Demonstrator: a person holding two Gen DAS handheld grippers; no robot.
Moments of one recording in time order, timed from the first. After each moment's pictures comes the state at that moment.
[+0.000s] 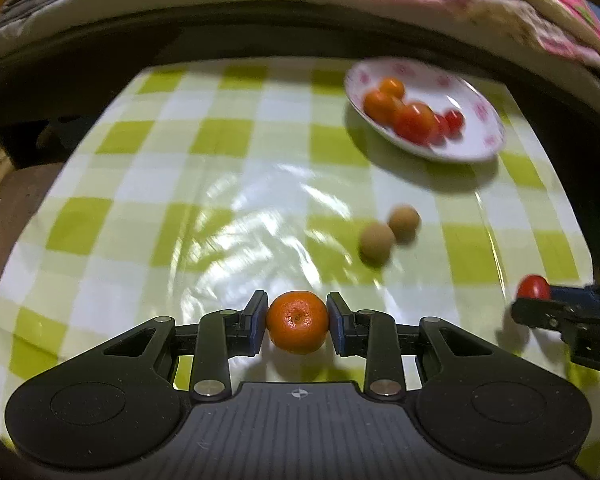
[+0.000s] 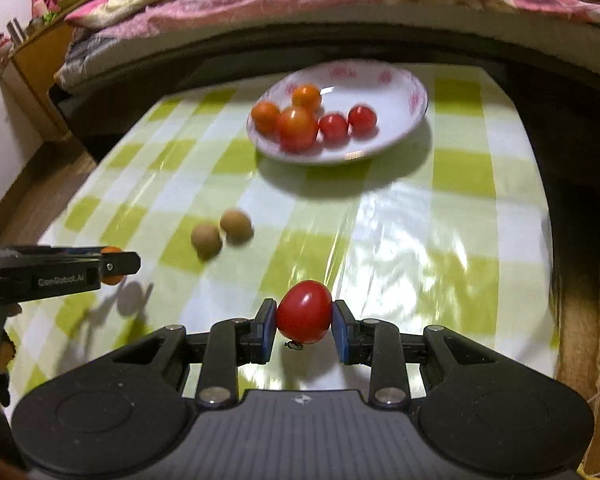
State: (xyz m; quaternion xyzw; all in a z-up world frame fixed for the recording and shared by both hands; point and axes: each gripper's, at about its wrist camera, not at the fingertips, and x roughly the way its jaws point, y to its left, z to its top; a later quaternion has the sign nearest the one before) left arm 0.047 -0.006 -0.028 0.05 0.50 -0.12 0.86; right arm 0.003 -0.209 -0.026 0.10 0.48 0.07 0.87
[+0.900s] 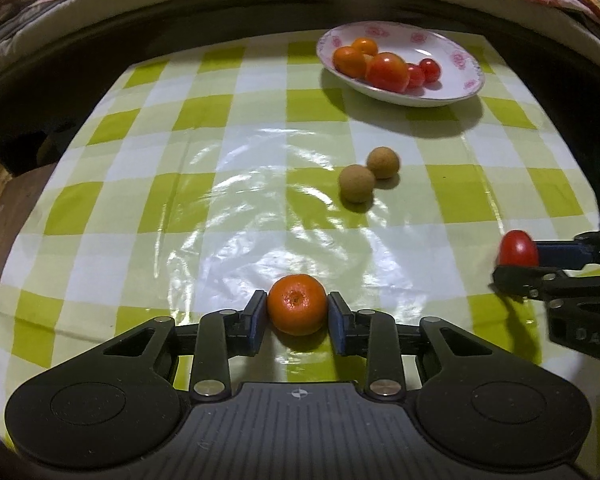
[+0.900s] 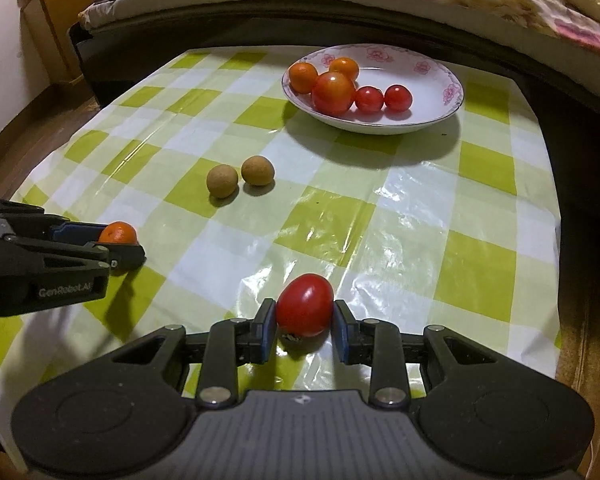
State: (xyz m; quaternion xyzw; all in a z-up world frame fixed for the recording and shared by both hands) left arm 0.022 -0.018 -0.039 0.10 0.50 -0.12 0.85; right arm -0.010 -0.180 -0.039 0.01 0.49 0.08 0.87
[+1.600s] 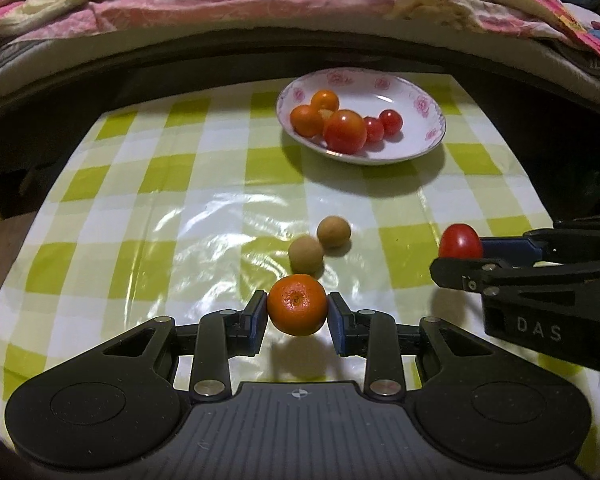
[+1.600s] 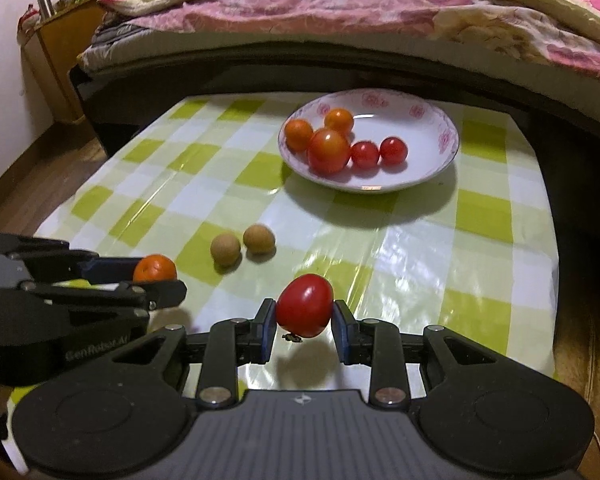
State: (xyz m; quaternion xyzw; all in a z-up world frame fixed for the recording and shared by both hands) left arm 0.037 -0.048 -0.017 0.09 0.47 -0.15 0.87; right arm 0.012 -0.190 -0.014 0.04 0.45 0.08 0.89
